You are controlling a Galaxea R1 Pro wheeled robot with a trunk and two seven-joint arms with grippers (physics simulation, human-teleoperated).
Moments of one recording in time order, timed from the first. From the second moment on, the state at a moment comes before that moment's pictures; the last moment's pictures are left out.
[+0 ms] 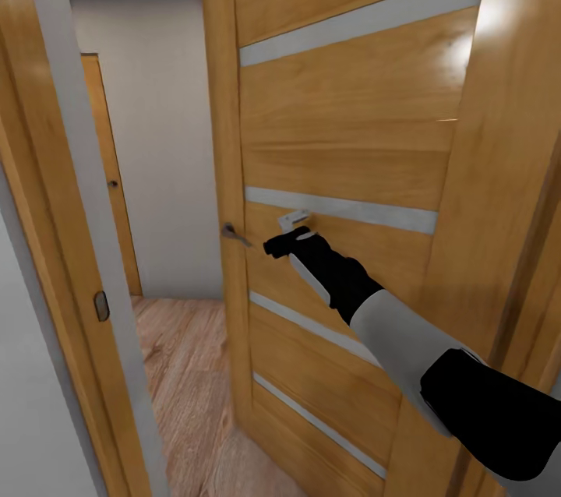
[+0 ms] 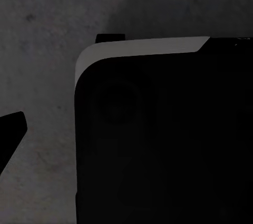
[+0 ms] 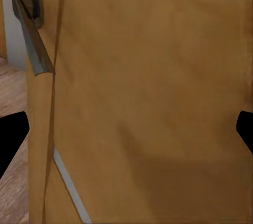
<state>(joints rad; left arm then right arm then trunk) 0.00 0.00 0.01 -0.03 0.00 -0.06 -0.01 -1.17 0.17 0.66 -0.72 -0.35 0.56 -0.20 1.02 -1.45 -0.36</state>
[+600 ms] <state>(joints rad) 0.00 0.00 0.01 -0.03 0.00 -0.06 -0.01 -1.25 0.17 0.66 -0.48 -0.35 0.50 -0.26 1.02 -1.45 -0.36</state>
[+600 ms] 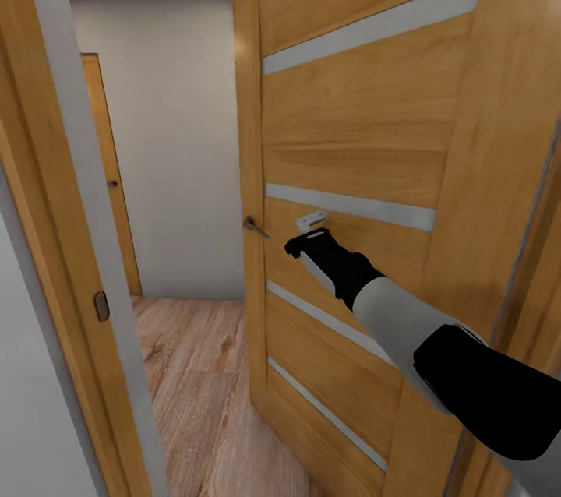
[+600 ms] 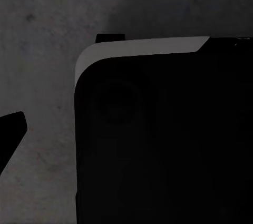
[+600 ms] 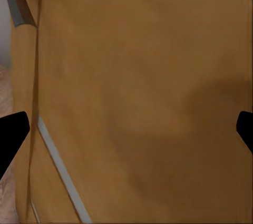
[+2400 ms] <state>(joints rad) 0.00 0.00 0.01 -0.03 0.00 -0.06 -0.01 -1.35 0.17 0.64 -0.53 -0.33 0.49 -0.09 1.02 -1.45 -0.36</state>
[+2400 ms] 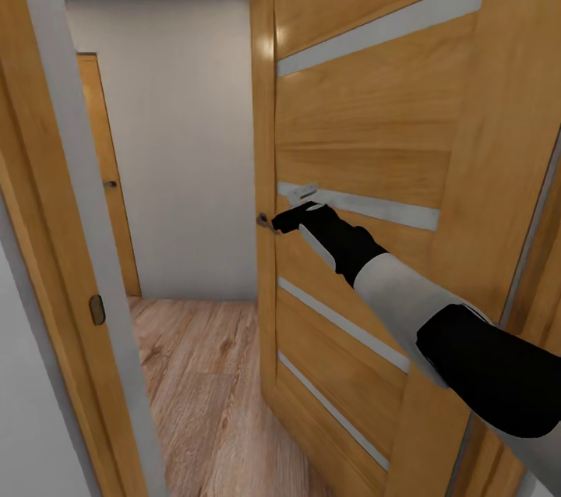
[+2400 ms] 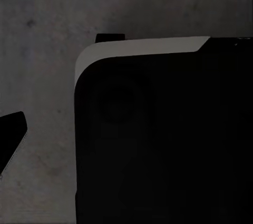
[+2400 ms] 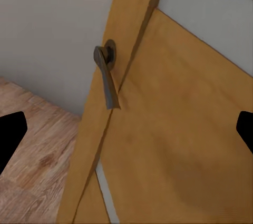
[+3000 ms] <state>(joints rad) 0.00 0.00 0.01 -0.03 0.00 -0.06 -0.01 -1.35 0.17 0.65 -0.53 -0.33 0.50 -0.07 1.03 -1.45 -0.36</state>
